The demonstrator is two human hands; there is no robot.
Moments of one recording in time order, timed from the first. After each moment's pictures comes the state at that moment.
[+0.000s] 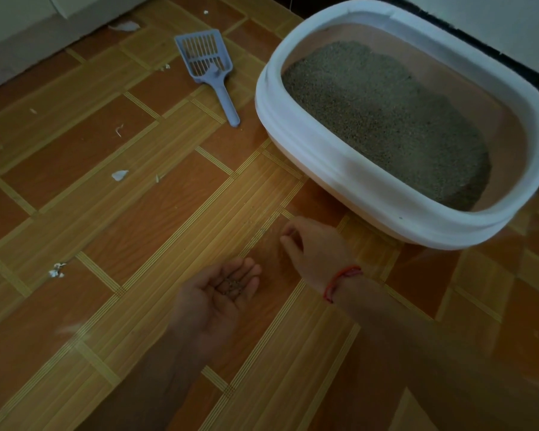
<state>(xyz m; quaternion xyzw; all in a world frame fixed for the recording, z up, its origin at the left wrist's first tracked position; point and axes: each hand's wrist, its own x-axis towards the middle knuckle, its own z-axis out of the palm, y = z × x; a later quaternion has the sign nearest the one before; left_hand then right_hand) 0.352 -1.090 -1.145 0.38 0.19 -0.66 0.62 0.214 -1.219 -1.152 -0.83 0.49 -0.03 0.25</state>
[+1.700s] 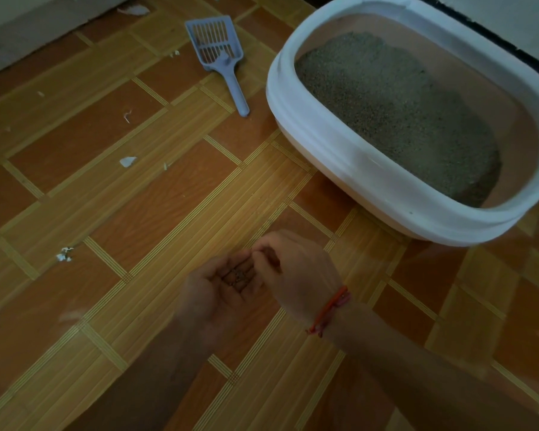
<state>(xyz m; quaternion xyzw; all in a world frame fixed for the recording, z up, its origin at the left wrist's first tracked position) 0.353 -1.088 -1.140 0.45 0.15 -0.66 0.58 0.235 -1.166 -1.127 -0.86 0.40 -0.13 0.28</state>
